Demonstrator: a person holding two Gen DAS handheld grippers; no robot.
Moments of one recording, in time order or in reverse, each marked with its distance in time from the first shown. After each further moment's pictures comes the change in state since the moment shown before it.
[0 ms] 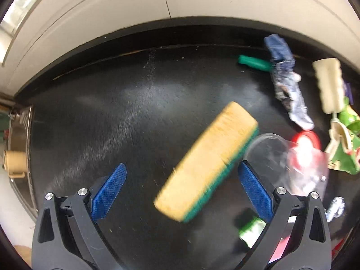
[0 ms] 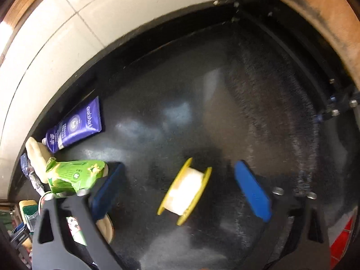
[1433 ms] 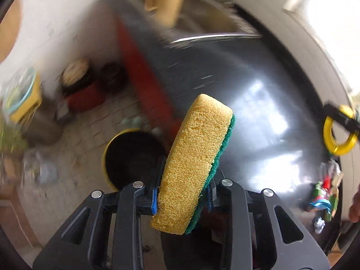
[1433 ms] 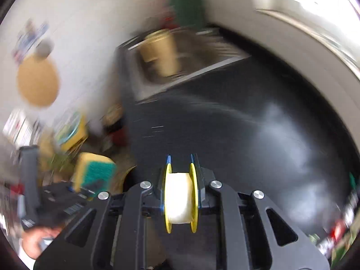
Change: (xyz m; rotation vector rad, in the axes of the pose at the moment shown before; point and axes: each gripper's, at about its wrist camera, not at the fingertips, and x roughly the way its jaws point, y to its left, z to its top) left arm -0.087 0.275 -0.494 -1.150 -0.241 -0.015; right arm -0.185 0.453 -0.505 -1.577 0.145 0.674
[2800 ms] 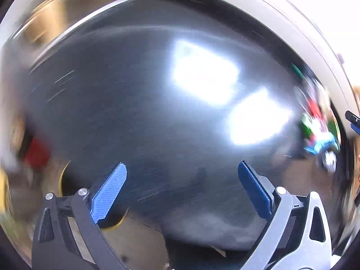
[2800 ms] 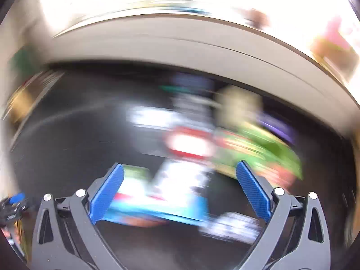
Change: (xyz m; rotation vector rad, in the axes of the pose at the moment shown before) left arm 0.076 -0.209 -0.031 0.634 0.138 -0.228; right arm -0.180 -0.289 -0.278 0.792 -0.129 -0.730
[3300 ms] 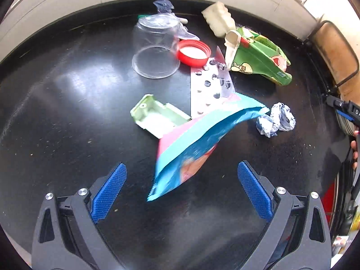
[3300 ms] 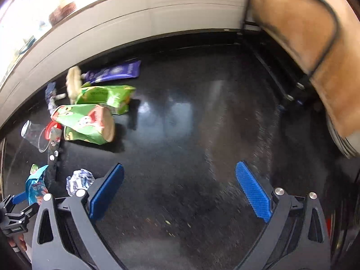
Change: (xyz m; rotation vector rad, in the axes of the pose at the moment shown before) left arm 0.054 -0.257 0.004 0.539 0.158 -0.133; right arm -0.007 -0.193 -0.087 0.400 0.116 -0.130
